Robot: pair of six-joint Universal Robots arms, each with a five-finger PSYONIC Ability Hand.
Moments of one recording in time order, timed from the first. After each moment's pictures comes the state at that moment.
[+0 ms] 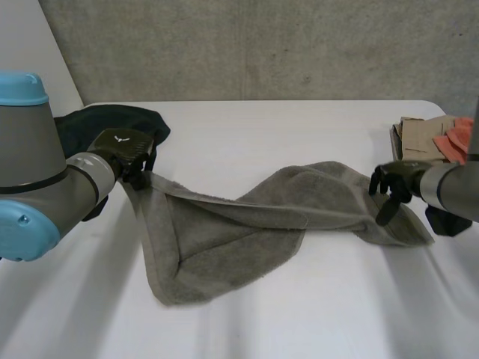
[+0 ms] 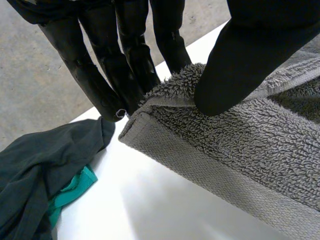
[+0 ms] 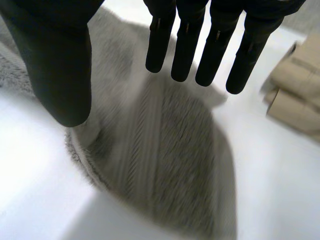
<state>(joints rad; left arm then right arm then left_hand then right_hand) 4.37 -1.99 -1.31 2.96 -1.53 3.43 1.73 -0.95 1.13 0.50 1.45 2.88 1.15 1.20 1.19 1.20 0.98 0.57 0.56 0.56 0.56 0.35</state>
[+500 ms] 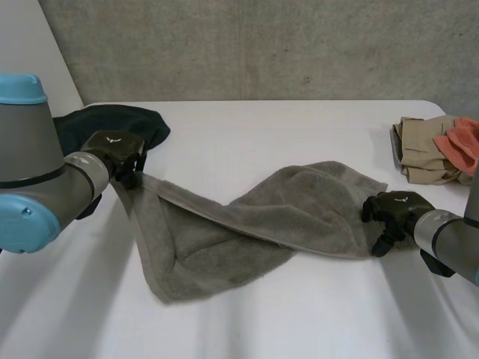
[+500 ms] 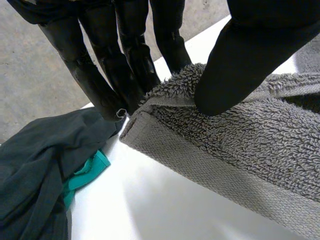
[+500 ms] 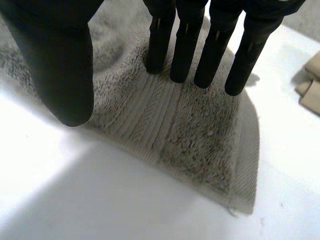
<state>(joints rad) 4.40 -2.04 -1.28 2.95 -1.54 3.44 1.71 -1.08 1.58 0.10 1.36 2.76 1.15 1.20 1.19 1.20 0.98 0.58 0.58 0.58 0.58 0.38</state>
